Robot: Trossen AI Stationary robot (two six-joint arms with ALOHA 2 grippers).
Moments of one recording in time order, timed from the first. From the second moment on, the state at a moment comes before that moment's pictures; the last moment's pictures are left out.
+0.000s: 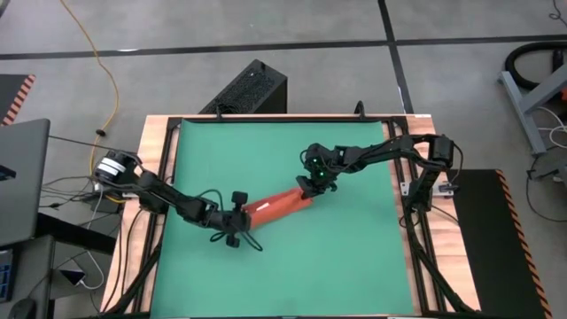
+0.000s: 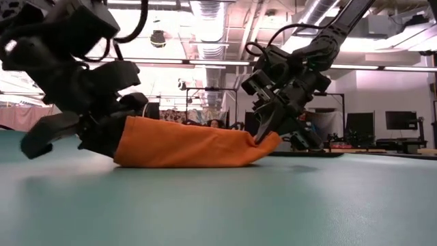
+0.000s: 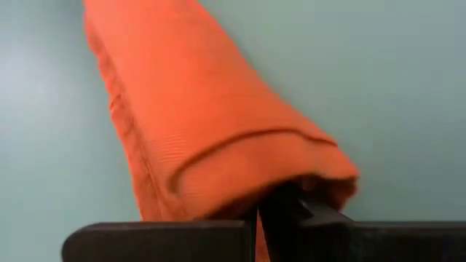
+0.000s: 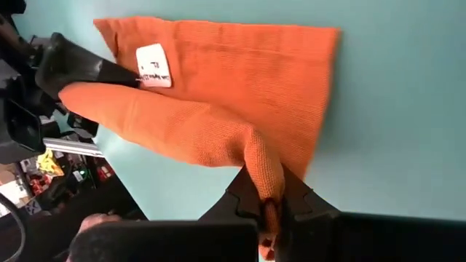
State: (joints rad) left arm -0.34 1.59 0.50 0.18 -0.38 0.07; right arm -0.30 1.72 0.88 -0.06 -0.60 1.06
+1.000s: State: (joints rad) left arm -0.49 1.50 0.60 -0.01 -0.70 0.42; right arm -0.24 1.72 0.88 -0.04 -0.48 0.97
